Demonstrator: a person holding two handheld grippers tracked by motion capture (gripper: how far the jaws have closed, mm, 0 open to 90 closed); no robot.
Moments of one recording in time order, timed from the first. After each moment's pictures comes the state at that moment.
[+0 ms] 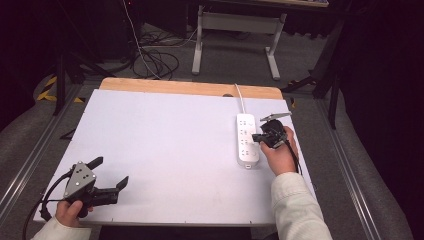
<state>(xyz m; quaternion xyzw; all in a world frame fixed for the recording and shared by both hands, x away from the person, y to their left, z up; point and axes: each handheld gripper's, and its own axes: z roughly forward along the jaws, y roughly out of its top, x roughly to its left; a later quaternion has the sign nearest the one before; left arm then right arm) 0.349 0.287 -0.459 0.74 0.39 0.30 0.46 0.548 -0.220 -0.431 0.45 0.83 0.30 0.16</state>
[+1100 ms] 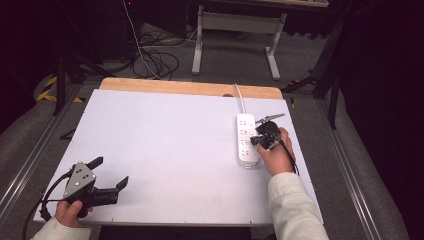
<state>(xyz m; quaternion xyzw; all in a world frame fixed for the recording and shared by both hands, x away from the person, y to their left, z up) 0.349 0.287 -0.459 0.74 0.39 0.30 0.46 0.552 -0.211 -0.442 0.45 0.84 0.27 0.16</state>
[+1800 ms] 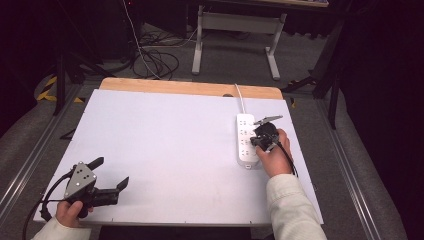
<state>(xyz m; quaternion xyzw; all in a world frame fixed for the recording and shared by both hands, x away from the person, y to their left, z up) 0.349 0.286 -0.459 0.74 0.39 0.30 0.46 0.547 -0.206 -0.444 0.45 0.83 0.26 0.19</state>
